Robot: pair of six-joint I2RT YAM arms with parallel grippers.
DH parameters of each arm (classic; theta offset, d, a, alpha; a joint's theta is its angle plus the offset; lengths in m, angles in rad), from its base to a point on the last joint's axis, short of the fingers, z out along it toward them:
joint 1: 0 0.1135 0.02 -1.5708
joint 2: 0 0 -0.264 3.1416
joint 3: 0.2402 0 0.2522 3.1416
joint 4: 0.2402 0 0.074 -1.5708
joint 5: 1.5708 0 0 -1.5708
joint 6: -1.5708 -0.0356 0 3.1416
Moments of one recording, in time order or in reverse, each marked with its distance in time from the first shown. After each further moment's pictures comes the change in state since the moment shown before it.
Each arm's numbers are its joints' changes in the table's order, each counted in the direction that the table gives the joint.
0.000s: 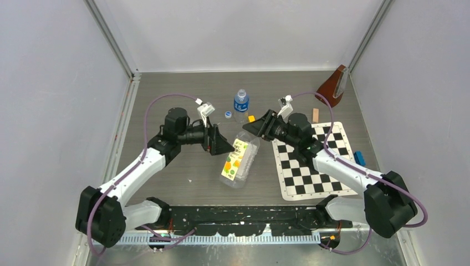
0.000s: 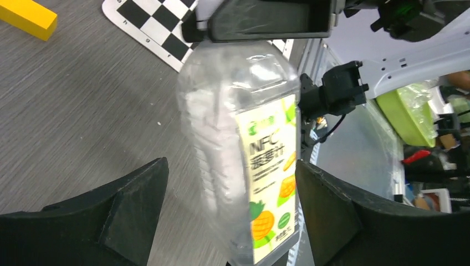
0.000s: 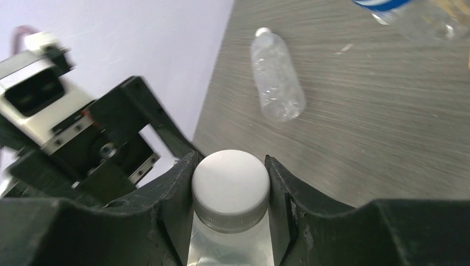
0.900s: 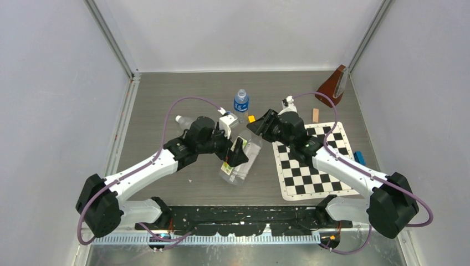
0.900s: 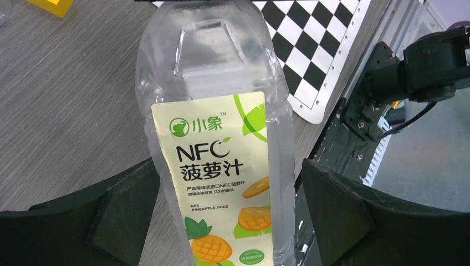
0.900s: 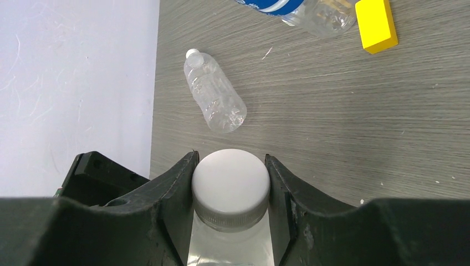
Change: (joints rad) left arm -0.349 0.053 0.080 0.162 -0.504 -0.136; right arm 0.085 -0.016 0.126 0.393 0.351 -0.015
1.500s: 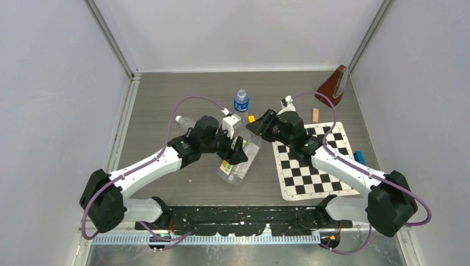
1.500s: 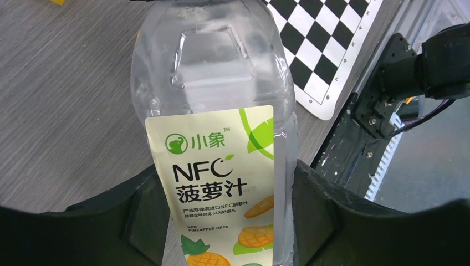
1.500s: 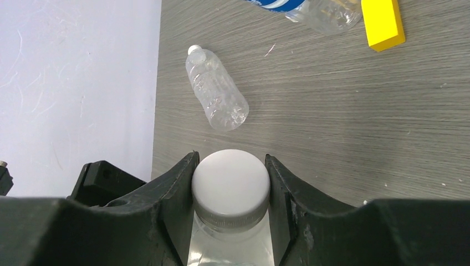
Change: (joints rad) left arm -0.002 0.055 0.023 0.012 -0.027 0.005; right arm -0.005 0.017 -0.001 -0.017 -0.023 -0.006
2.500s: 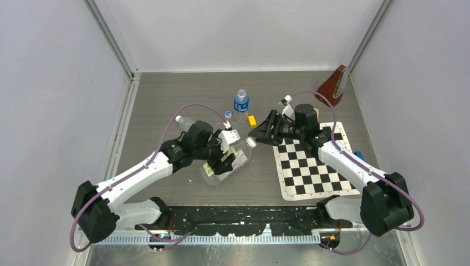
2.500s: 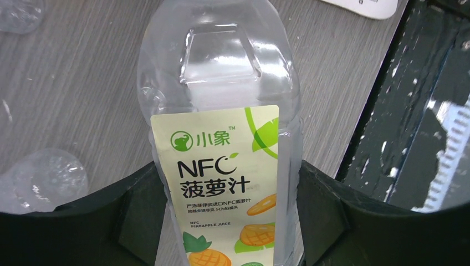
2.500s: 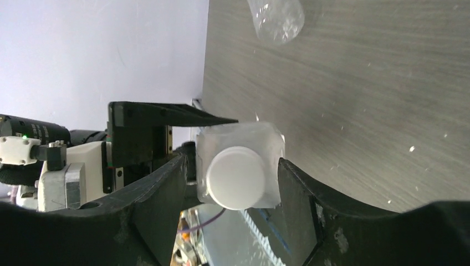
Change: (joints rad) left arm 0.000 -0.087 0.016 0.276 -0.018 -0.441; right arm -0.236 0.009 -0.012 0.023 -0.650 0.014
